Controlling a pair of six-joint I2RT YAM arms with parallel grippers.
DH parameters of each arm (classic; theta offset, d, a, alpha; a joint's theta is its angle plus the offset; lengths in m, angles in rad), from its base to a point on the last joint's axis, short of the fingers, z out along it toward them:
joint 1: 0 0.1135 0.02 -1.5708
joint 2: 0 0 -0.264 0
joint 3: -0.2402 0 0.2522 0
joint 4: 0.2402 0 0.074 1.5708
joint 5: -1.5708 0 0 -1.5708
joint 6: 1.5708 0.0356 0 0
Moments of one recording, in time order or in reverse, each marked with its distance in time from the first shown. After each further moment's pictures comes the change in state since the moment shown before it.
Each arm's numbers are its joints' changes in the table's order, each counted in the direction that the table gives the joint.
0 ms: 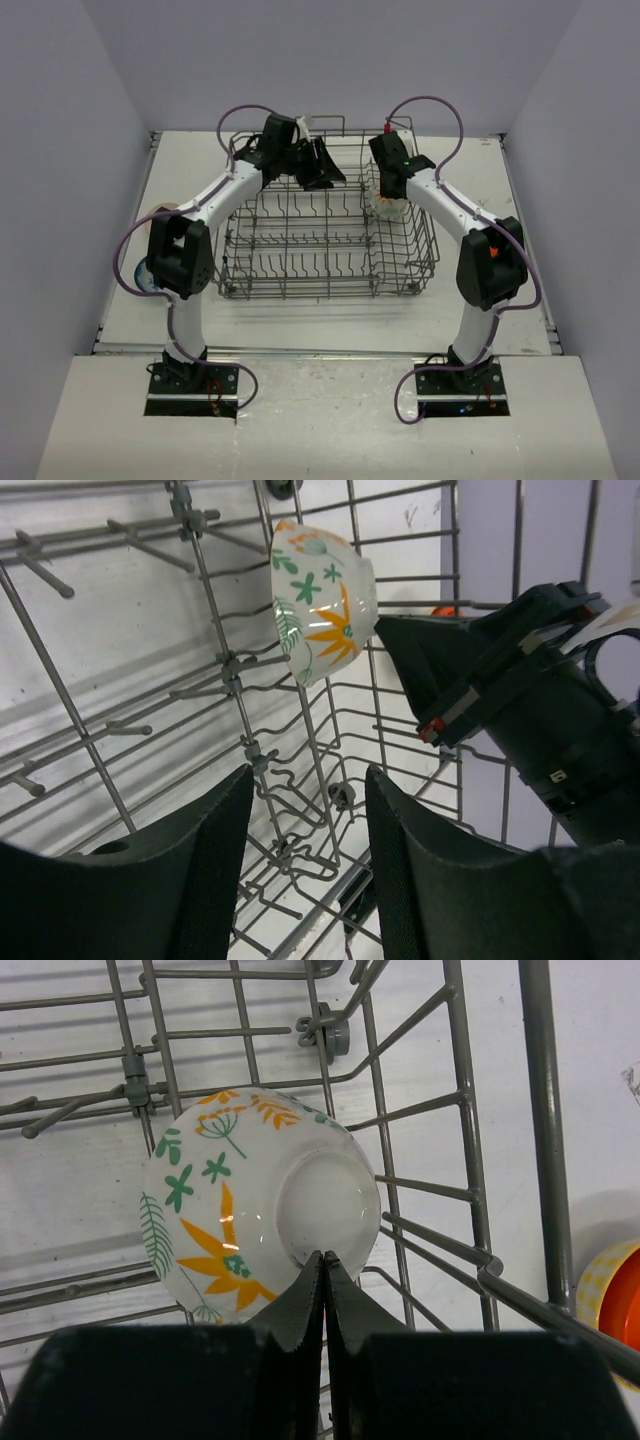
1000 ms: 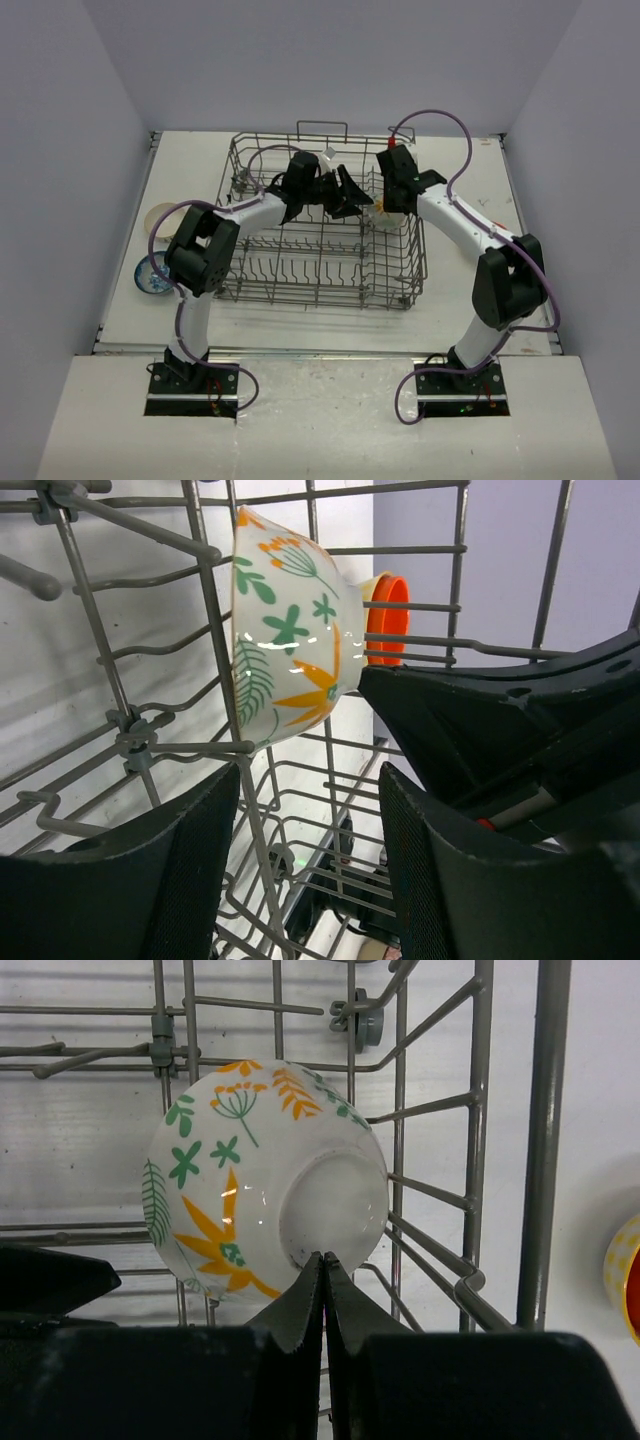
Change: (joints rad) left arm -0.124 0.084 0.309 -0.583 -0.075 -0.305; right arm 0.010 -0.170 0.204 -0.054 0.098 0.010
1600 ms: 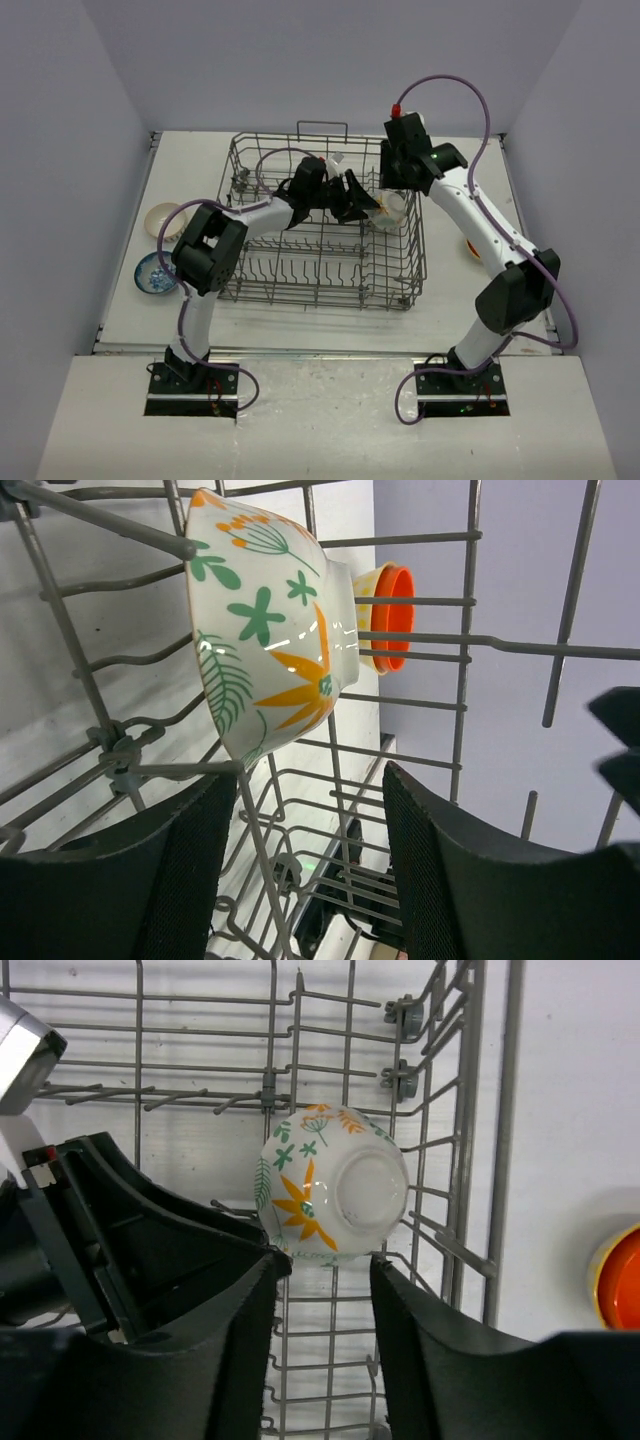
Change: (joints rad) left arm -0.028 0.032 -0.001 -0.040 0.011 0.008; right arm 0.011 -0.011 -0.315 0.238 0.082 -0.005
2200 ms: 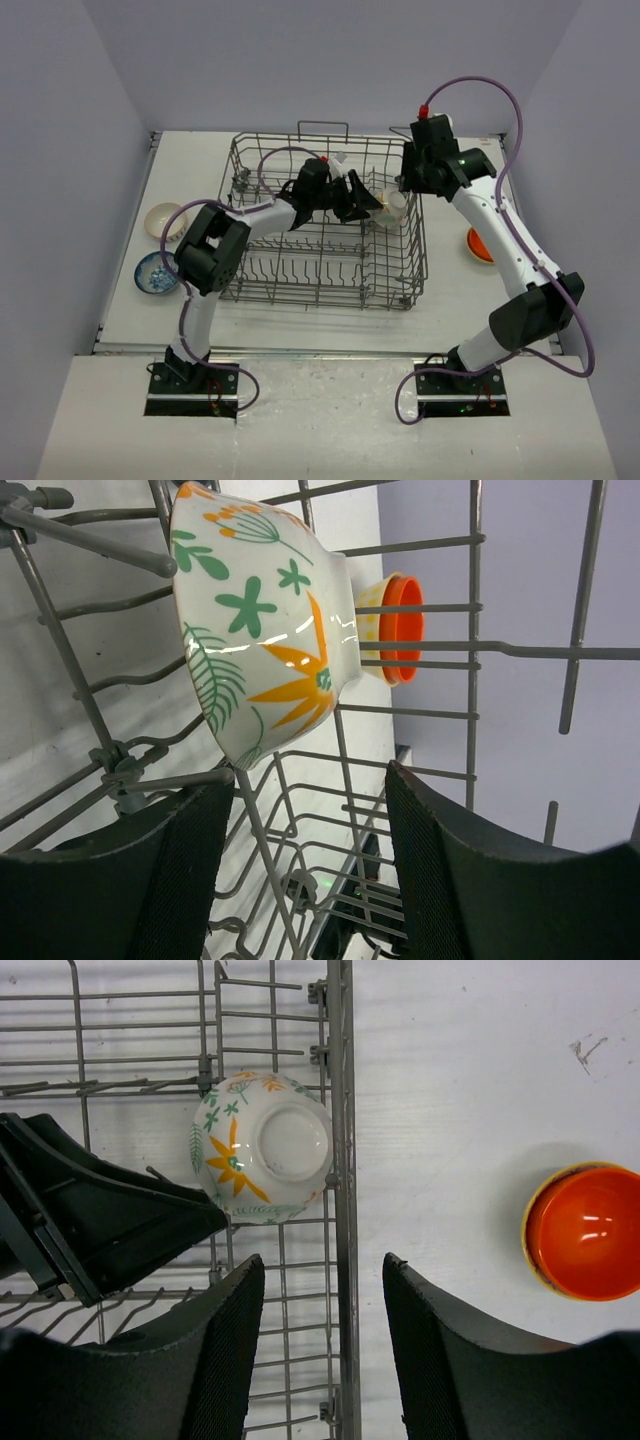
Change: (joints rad) left arm -0.023 0.023 -0.004 -0.050 0.042 0.021; right arm -0.074 -0.147 0.053 0.081 -0.017 -0.008
